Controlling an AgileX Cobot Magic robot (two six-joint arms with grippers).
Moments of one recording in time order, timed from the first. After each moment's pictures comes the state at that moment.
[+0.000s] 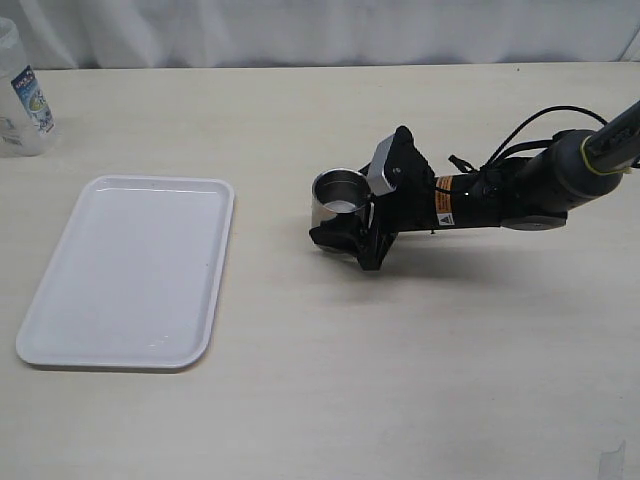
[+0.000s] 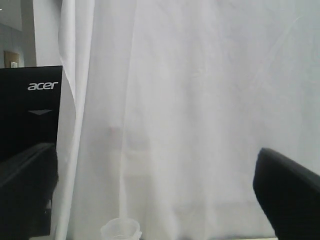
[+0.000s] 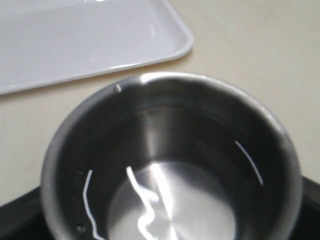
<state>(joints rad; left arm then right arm) -0.14 0.22 -0.63 0.41 0.30 -0.32 0.19 2.26 -1.09 -1.28 -0.92 0.49</state>
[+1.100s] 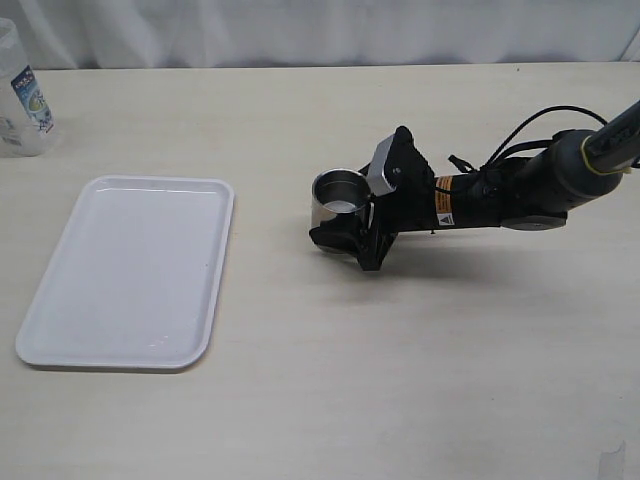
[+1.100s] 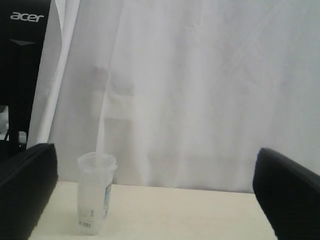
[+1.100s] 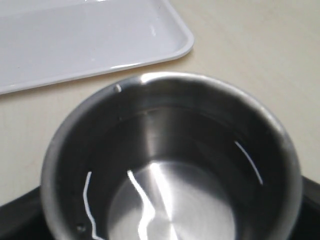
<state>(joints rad) -0.15 0.01 -0.48 0.22 0.47 -0.30 0.19 2.26 -1.09 -1.29 -0.92 0.49</state>
